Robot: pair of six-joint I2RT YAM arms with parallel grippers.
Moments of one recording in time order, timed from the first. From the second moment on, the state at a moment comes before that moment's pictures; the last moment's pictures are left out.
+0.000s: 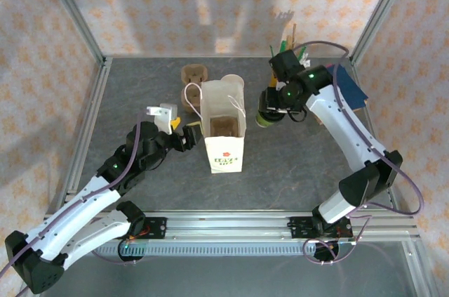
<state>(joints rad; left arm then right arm) -0.60 0.77 0.70 -0.25 -0.10 -0.41 0.50 1.56 1.77 -1.31 0.02 0.51</state>
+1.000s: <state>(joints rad) -0.72 0.72 0.62 -0.42 -0.19 -0.55 0.84 1.60 2.26 -1.38 0.09 0.60</state>
